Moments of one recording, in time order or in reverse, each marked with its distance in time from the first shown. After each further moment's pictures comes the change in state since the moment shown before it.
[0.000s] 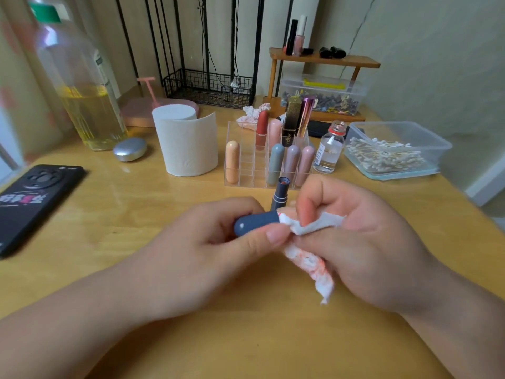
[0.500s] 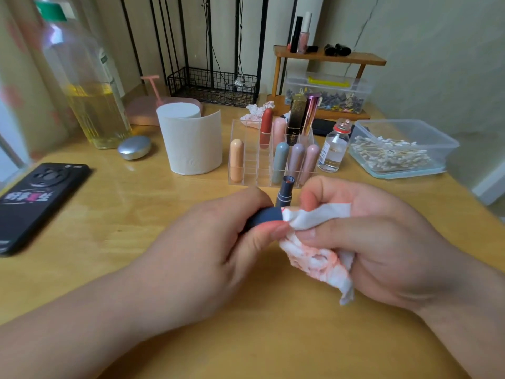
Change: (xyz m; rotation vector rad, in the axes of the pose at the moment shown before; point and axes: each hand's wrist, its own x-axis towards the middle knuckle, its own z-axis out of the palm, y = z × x) left_hand -0.005 -0.001 0.000 0.536 0.113 0.232; right_hand 0.004 -0.006 -0.004 0.197 -0.037 0.161
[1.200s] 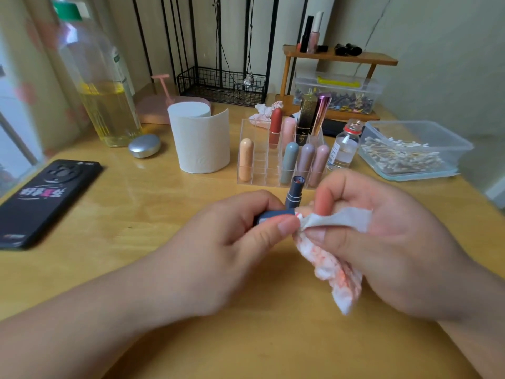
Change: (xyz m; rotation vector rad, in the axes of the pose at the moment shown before) left_hand 0.003 -0.001 0.005 -0.509 -0.053 -0.159; right_hand -0.006 0.001 0.001 -0.224 0.068 -0.136
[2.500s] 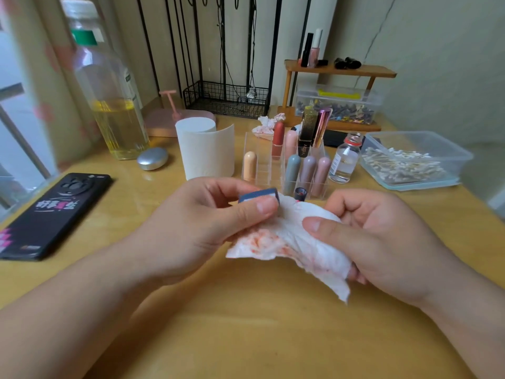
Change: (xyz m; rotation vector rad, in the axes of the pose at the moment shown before) left_hand 0.014 0.008 -0.026 -0.482 0.080 -0.185; right_hand 0.012 0.004 -0.011 -0.278 0.200 0.070
